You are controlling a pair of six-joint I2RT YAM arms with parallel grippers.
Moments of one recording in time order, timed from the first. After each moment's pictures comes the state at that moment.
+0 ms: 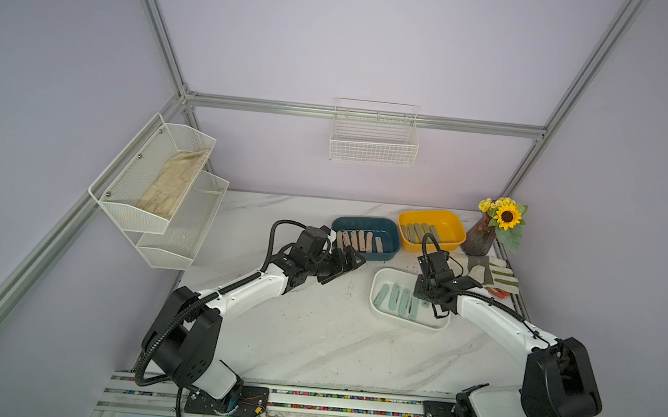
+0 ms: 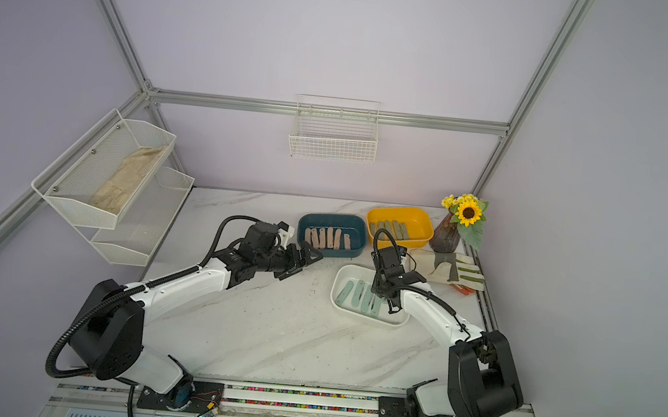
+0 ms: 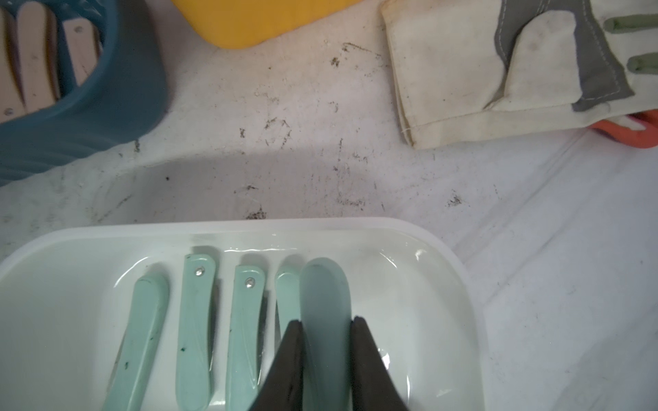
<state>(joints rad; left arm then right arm) -0.55 1.52 1.03 -0.12 0.40 -0.96 0.42 1.43 0.88 -0.56 0.35 0.57</state>
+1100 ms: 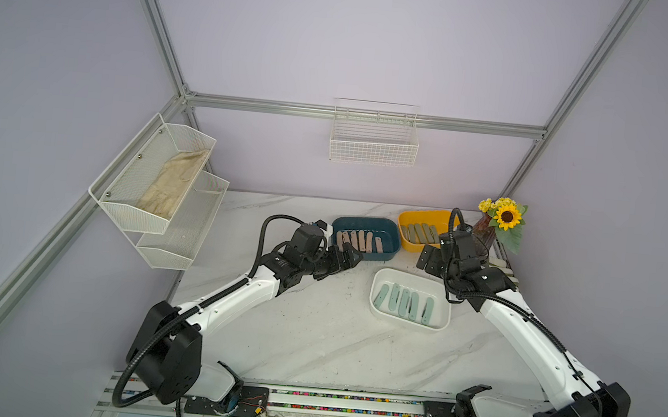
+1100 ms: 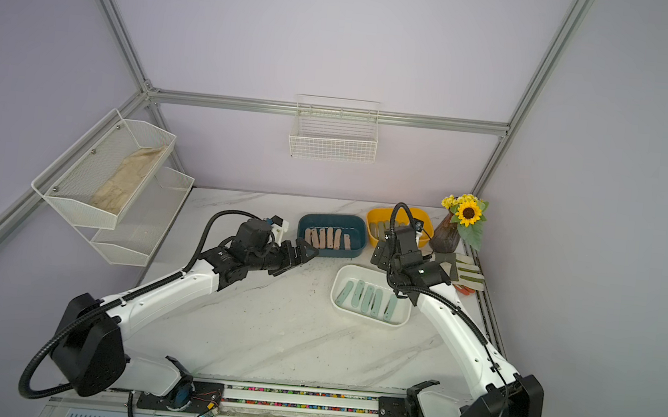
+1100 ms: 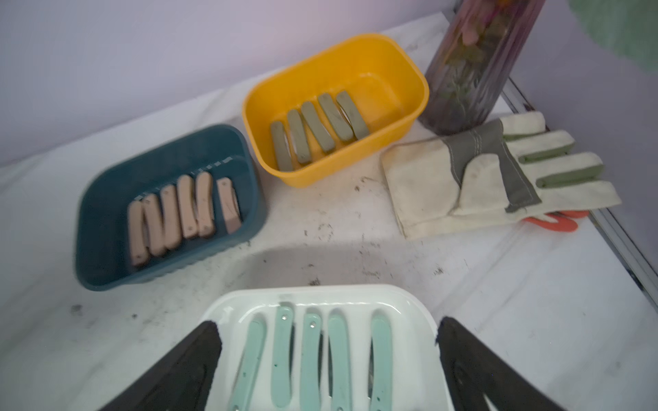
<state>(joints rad) -0.56 1.35 1.05 -0.26 0.25 -0.88 0.42 1.21 1.14 -0.63 0.35 0.56</state>
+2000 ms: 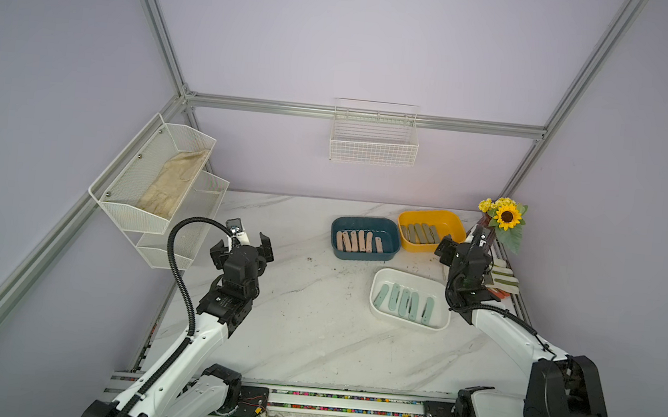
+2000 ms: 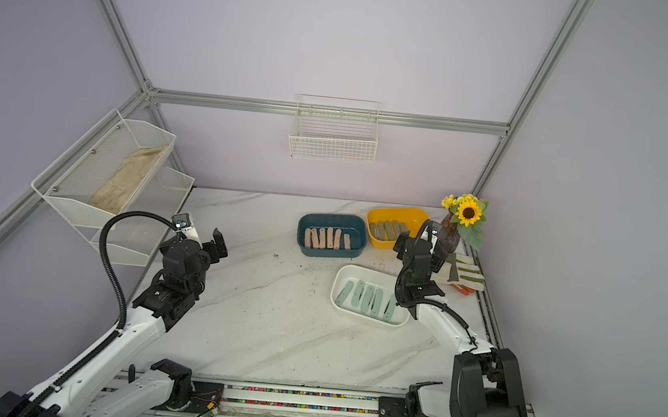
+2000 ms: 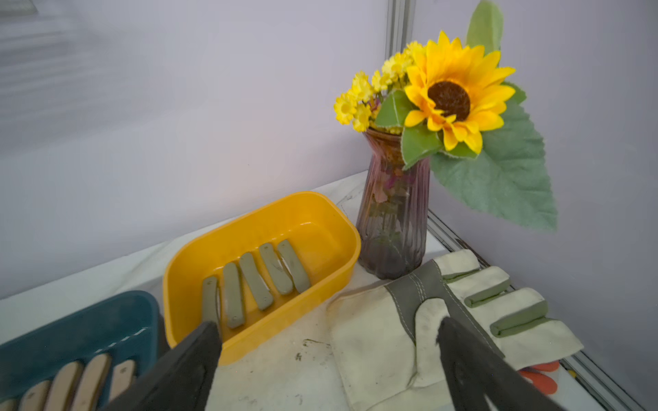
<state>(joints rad) -0.26 0.97 0.64 0.03 -0.65 -0.15 0.23 1.36 0.68 0.38 0.55 0.22</state>
